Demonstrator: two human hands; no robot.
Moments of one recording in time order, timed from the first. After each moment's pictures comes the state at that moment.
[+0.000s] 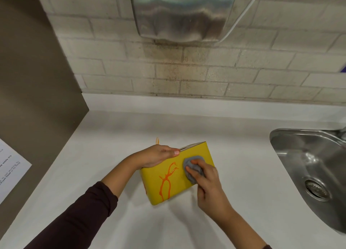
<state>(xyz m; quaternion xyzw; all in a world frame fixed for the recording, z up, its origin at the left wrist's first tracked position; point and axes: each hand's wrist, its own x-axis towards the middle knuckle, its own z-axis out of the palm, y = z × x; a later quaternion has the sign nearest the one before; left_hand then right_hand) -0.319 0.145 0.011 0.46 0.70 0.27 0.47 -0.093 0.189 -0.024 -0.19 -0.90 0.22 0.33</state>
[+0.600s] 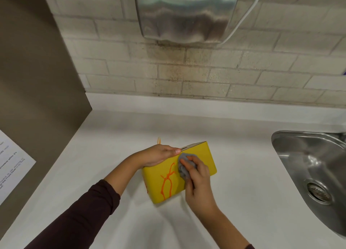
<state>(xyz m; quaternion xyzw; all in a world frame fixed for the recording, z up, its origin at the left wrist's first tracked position) -0.313 0.145 0.012 0.43 0.68 0.33 0.50 -0.122 0.165 -0.017 -0.24 -0.85 0.30 0.35</state>
